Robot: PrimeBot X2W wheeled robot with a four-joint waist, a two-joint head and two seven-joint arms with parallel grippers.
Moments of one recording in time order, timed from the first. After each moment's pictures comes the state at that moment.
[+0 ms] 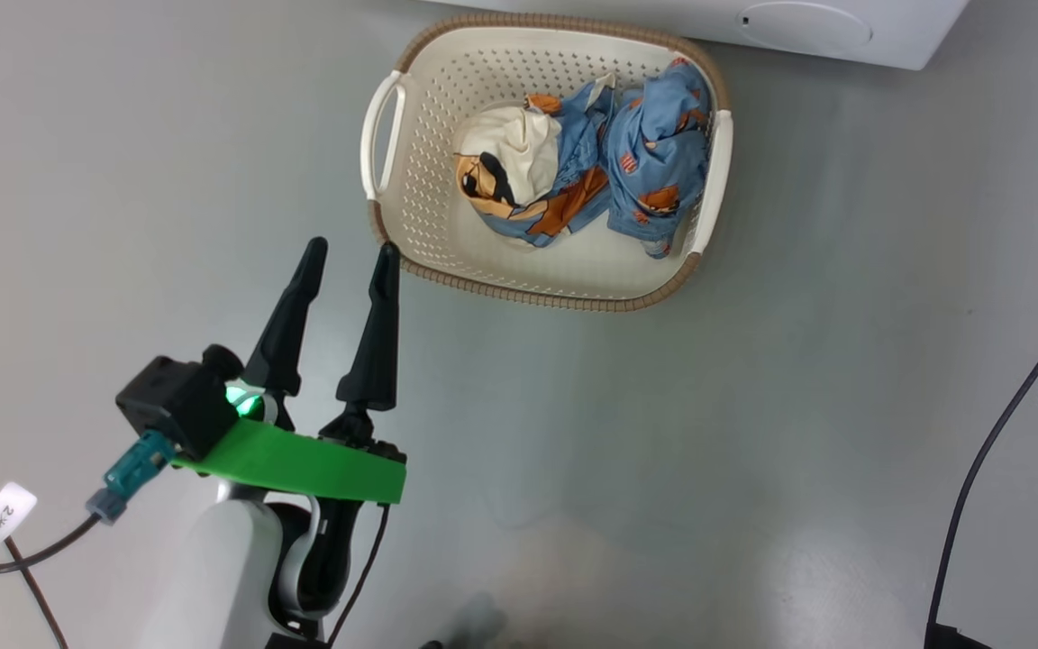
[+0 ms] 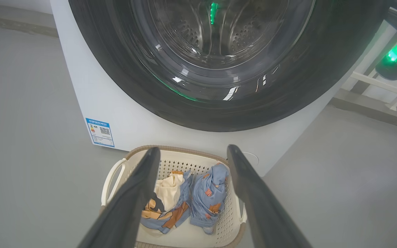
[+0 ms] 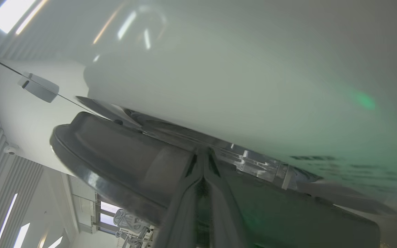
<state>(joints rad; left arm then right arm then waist) -0.39 0.02 -0.29 0.11 -0.52 -0.13 -0.26 -1.47 -0.40 0.27 0.78 1.52 0.13 0.56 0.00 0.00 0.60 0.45</state>
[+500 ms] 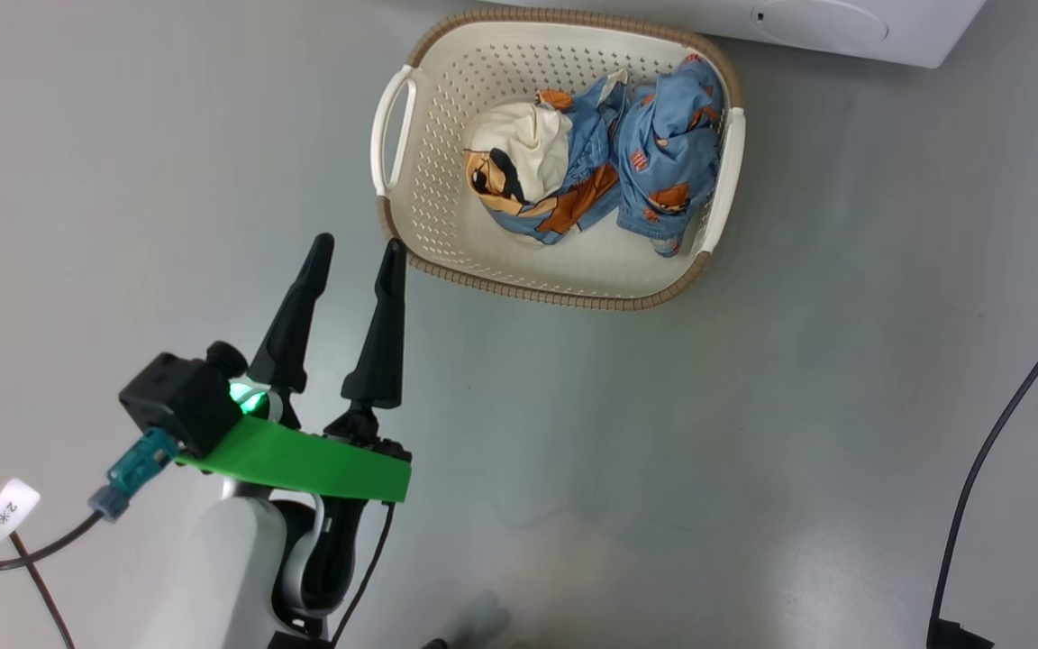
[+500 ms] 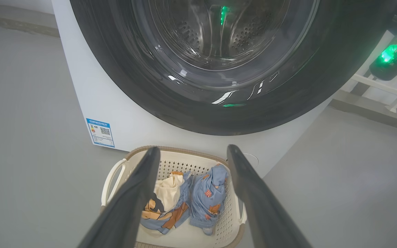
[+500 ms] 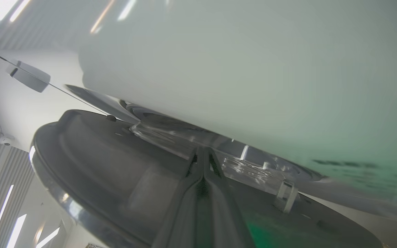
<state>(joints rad) -0.40 0.02 -0.30 0.10 -0.53 -0.13 -0.26 -1.50 -0.40 0.31 0.78 1.50 0.13 0.56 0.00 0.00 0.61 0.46</state>
